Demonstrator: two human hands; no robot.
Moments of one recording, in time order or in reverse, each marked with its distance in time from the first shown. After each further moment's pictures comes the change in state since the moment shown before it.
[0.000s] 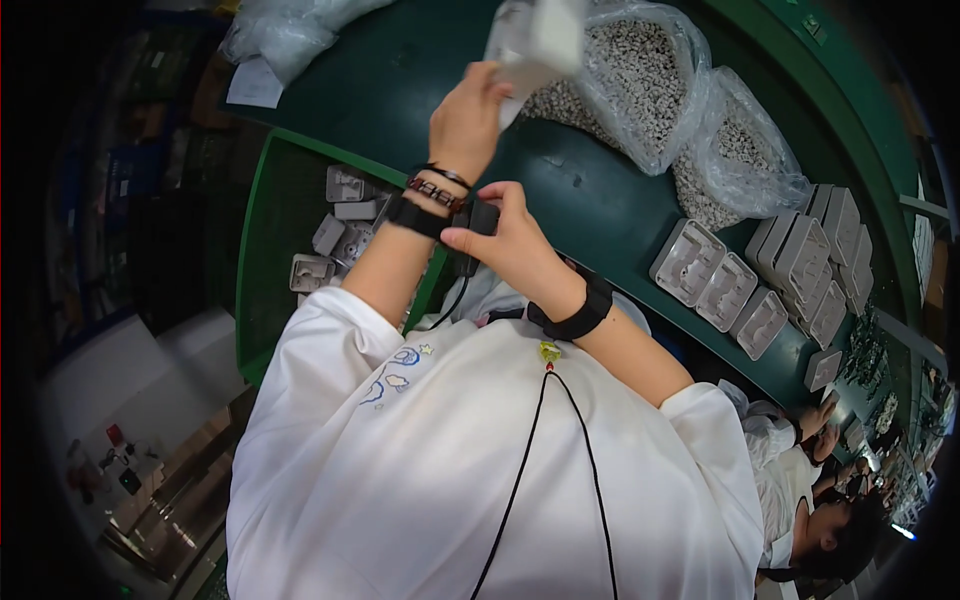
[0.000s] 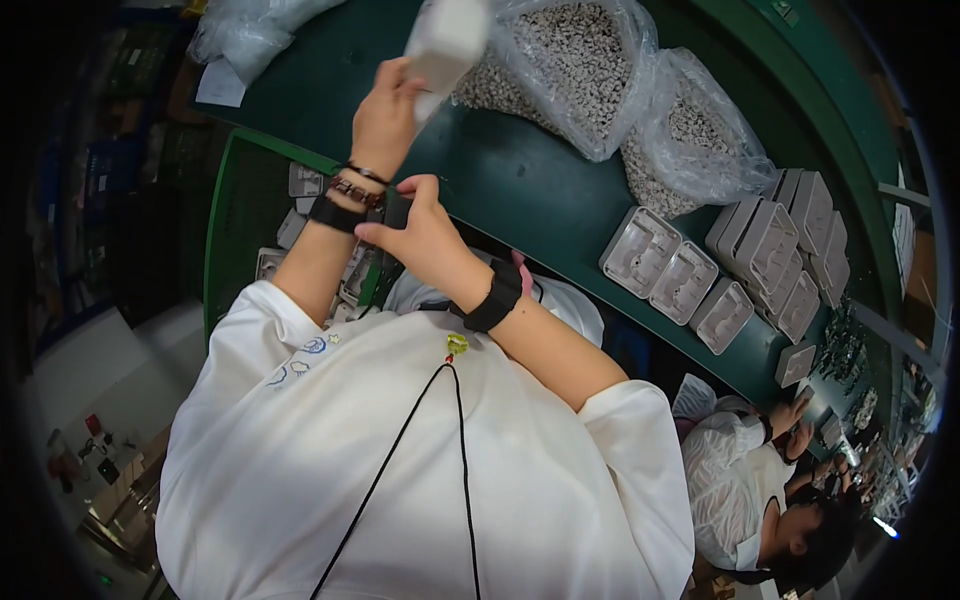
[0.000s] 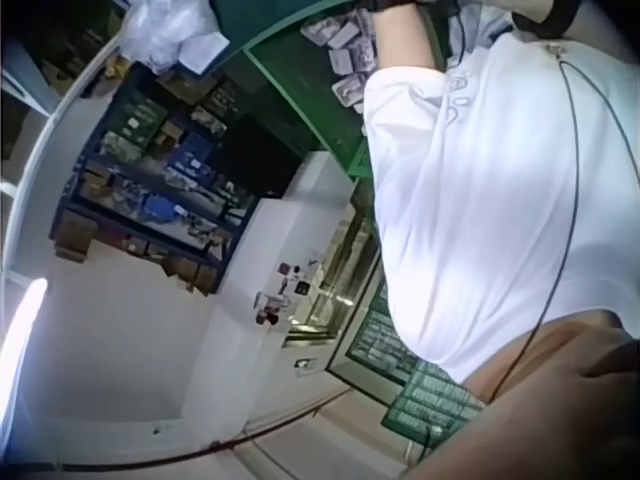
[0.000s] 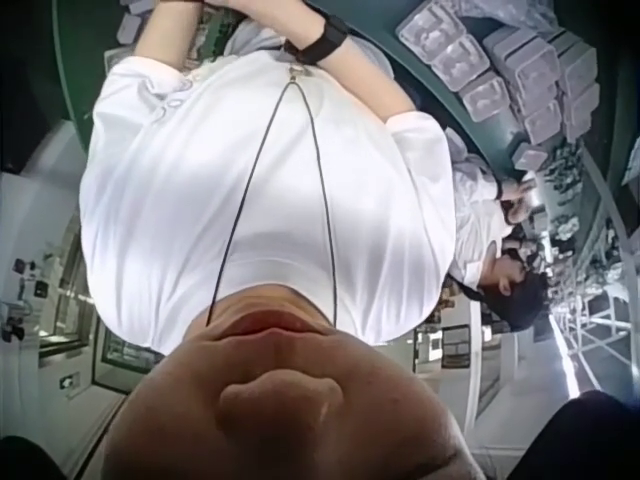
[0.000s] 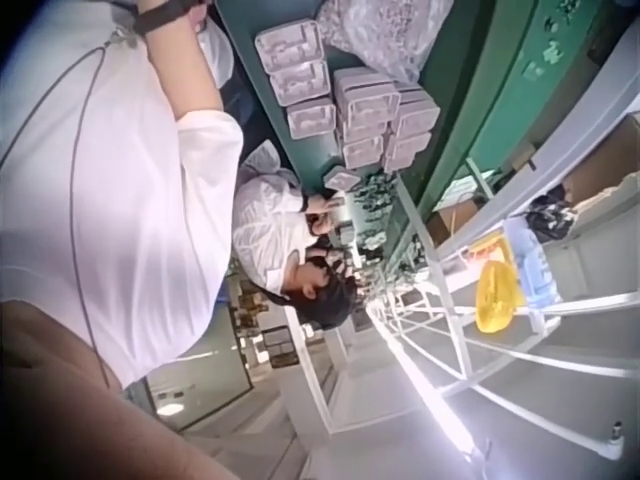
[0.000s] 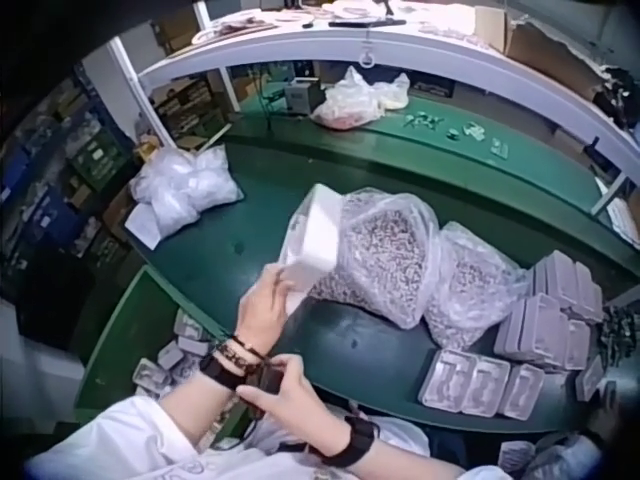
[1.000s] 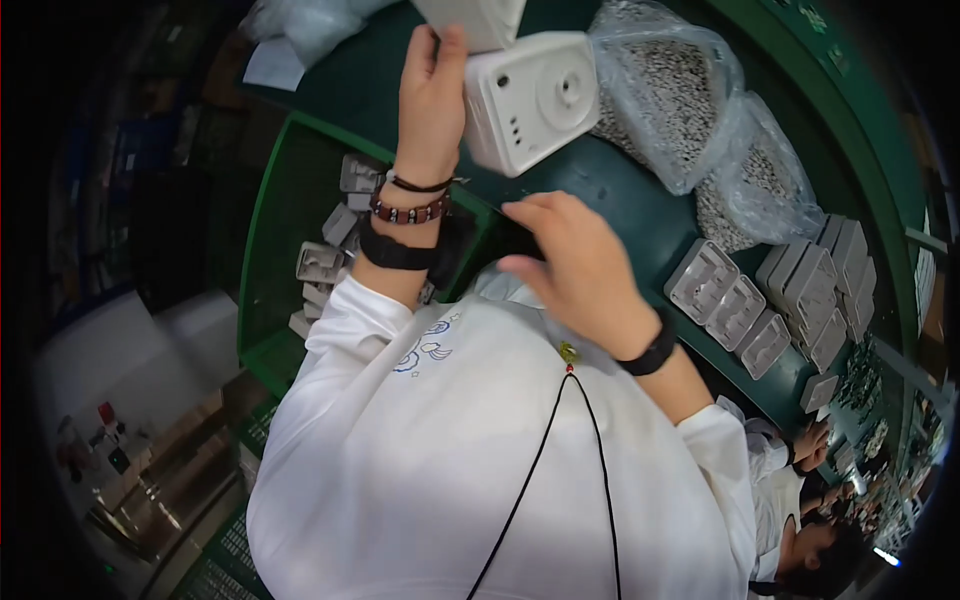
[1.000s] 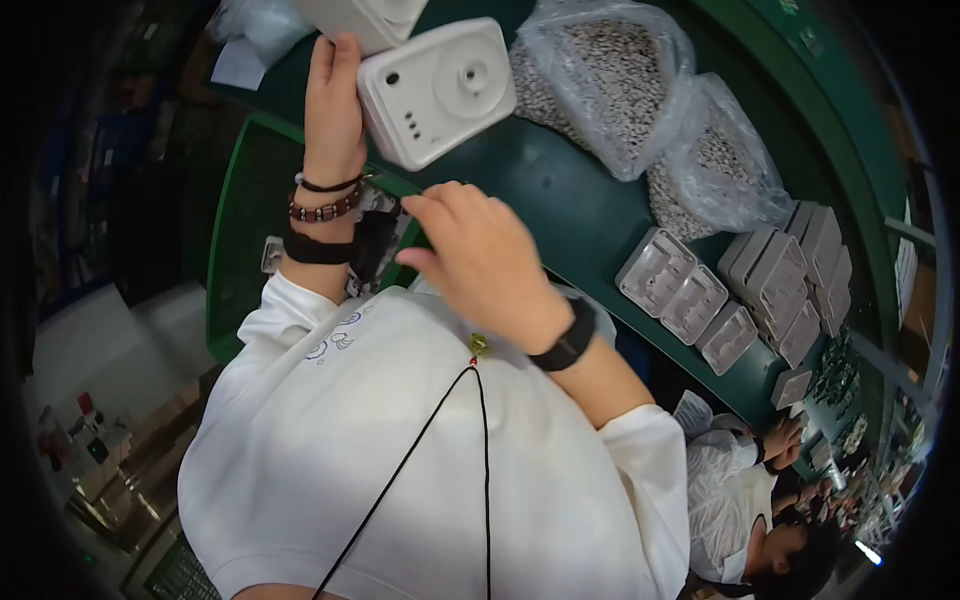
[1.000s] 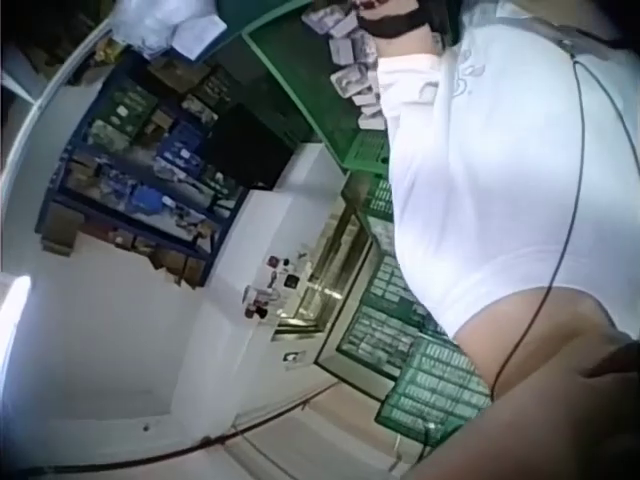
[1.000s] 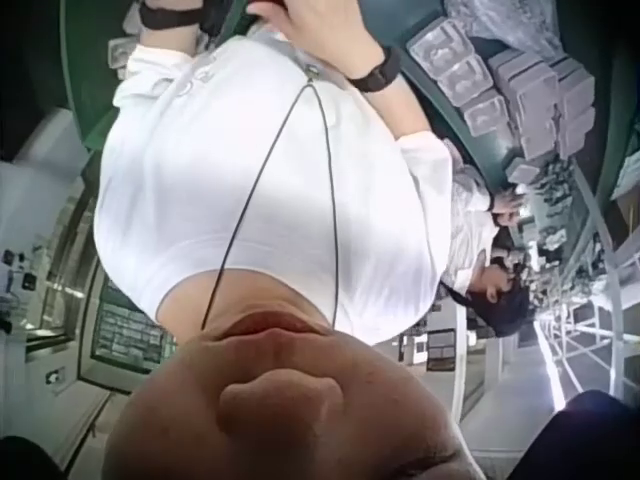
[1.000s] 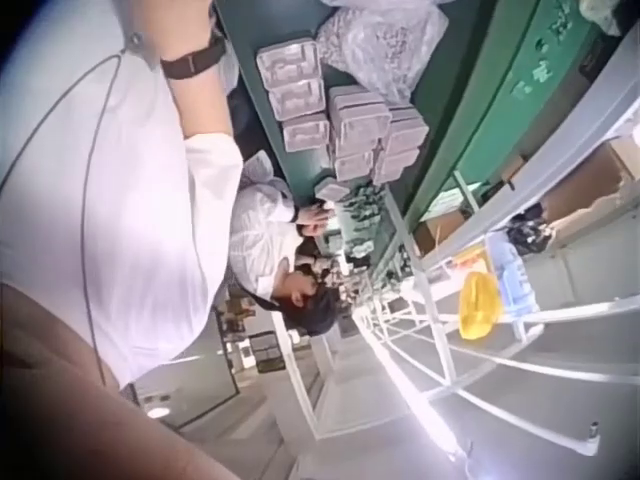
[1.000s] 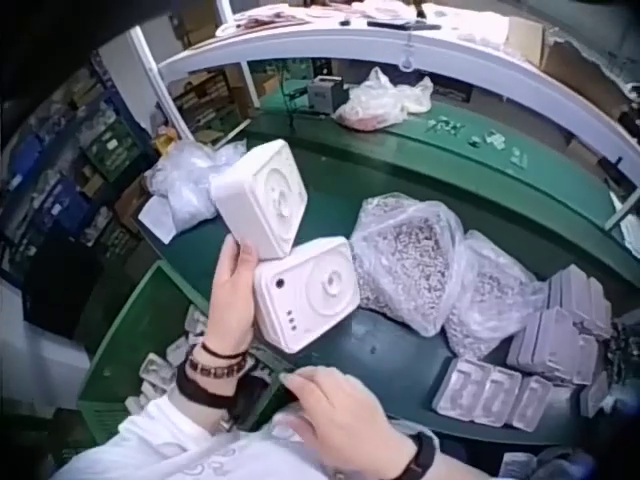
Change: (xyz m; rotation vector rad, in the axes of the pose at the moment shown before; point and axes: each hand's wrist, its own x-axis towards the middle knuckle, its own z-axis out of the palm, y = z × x) left_hand 0.024 0.008 -0.066 -0.931 0.247 -0.246; right_hand -0.016 -0.046 -0.034 -0.628 -0.109 -0.665
